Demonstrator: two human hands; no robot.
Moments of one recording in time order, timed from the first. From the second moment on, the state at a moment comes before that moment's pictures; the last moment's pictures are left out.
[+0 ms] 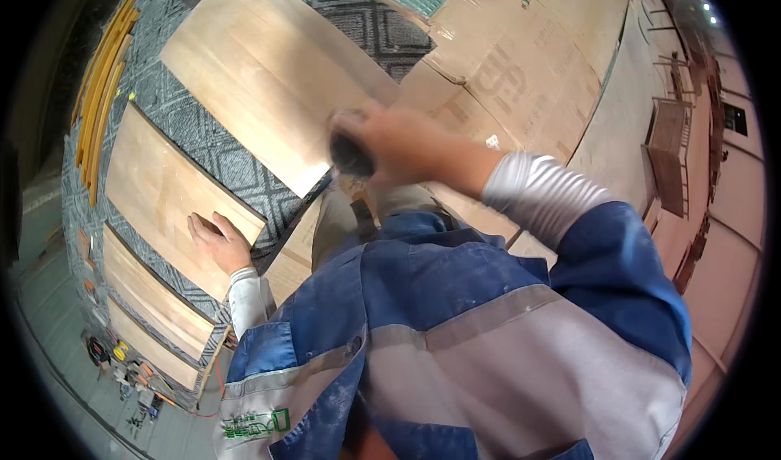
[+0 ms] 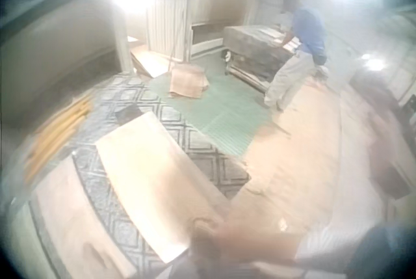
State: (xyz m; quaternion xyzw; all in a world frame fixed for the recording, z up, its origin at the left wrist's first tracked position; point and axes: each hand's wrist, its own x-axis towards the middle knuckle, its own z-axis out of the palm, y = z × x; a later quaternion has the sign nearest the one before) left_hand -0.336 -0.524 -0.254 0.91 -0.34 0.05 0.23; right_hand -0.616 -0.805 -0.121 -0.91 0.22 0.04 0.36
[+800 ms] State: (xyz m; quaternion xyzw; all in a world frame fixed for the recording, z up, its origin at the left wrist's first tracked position) left_hand -0.333 -0.521 -0.272 0.93 -0.31 0.09 0.19; right_hand -0.601 -0.696 -0.116 -0.90 0.25 0.03 0.36
